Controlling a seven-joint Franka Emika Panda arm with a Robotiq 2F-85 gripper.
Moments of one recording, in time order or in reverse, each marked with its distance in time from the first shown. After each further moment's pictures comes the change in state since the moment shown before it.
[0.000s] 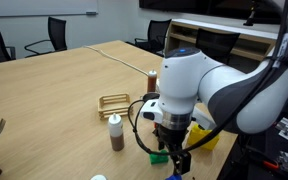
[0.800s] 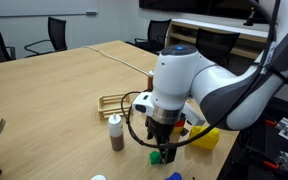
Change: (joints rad) arm 0.015 0.034 -0.051 0.059 -0.171 0.072 0.119
